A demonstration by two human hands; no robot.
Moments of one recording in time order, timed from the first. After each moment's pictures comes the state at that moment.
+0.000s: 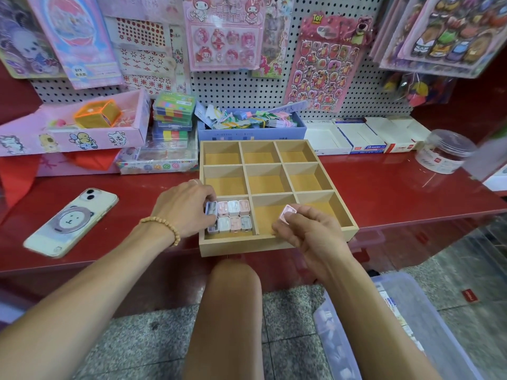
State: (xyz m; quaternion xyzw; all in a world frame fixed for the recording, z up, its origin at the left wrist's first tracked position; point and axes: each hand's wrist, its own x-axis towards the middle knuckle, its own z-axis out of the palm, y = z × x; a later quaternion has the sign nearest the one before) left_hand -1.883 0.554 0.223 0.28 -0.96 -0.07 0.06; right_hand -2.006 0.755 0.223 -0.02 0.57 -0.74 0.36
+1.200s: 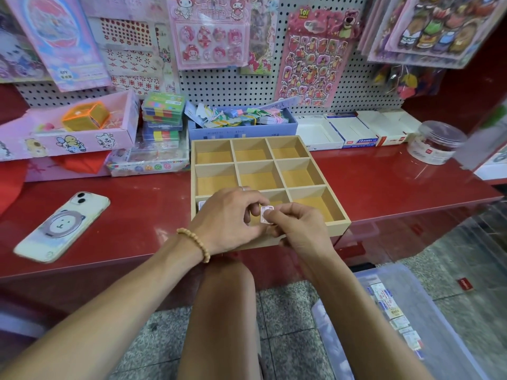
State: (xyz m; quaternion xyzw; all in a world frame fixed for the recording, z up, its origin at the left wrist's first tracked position) left_hand -1.909 0.625 0.238 0.10 -0.93 -0.30 0.18; right_hand -1.994 0.756 0.228 -0.14 0.69 -0.64 0.30
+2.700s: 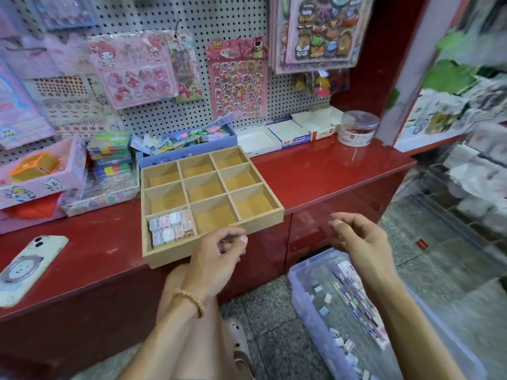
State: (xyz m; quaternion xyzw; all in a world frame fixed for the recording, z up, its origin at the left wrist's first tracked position) left_hand -1.904 0.738 0.217 0.26 -0.78 -0.55 0.17; right_hand -2.030 0.951 0.224 -0.08 0.75 -0.65 0.08
